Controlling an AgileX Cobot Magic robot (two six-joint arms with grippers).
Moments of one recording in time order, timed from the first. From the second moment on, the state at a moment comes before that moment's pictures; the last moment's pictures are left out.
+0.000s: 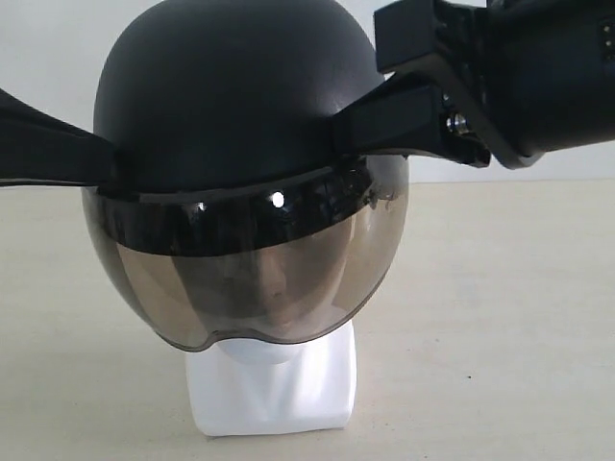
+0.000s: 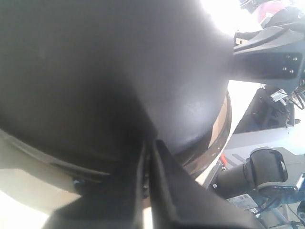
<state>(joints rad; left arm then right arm) -0.04 1.10 -0.96 -1.12 1.17 0.81 0.56 1.14 -1.01 0.76 0.64 -0.32</state>
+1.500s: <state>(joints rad) -0.04 0.86 -0.92 -1.09 1.03 0.81 0.56 1.03 -0.93 0.48 0.61 -0.09</state>
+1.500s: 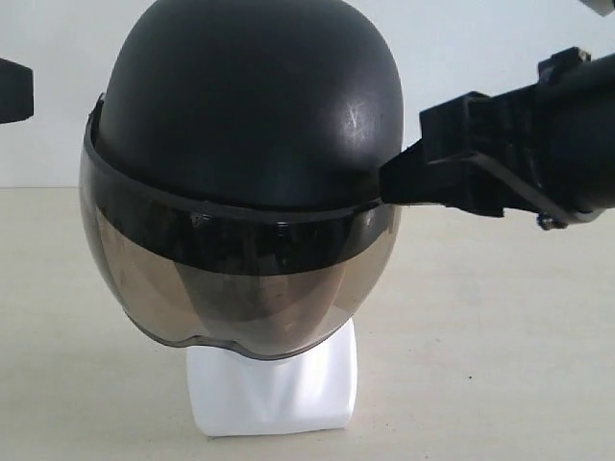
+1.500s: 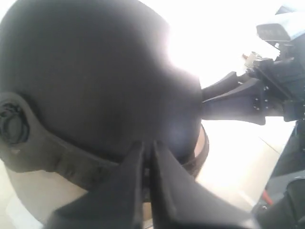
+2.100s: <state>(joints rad) -0.04 0.97 -0.98 -0.86 0.91 0.56 0.56 0.96 -0.93 -0.21 0.60 0.54</state>
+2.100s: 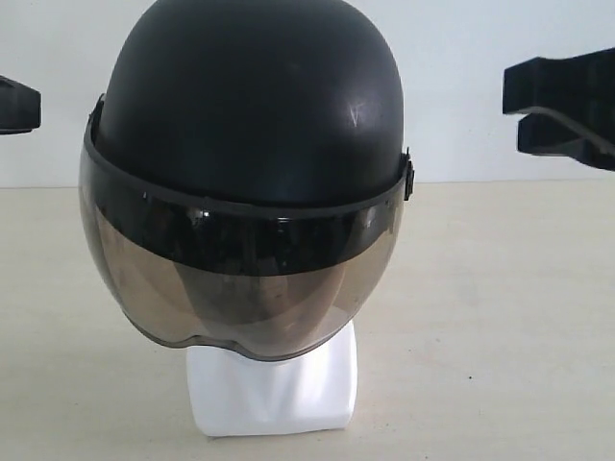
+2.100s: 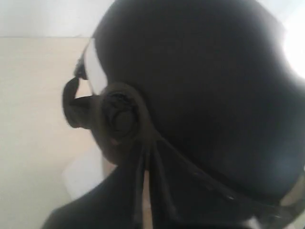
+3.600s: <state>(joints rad) -0.10 1.20 -1.05 -0.65 0.99 0.51 0.56 1.14 -0.99 -0.22 0.54 0.56</state>
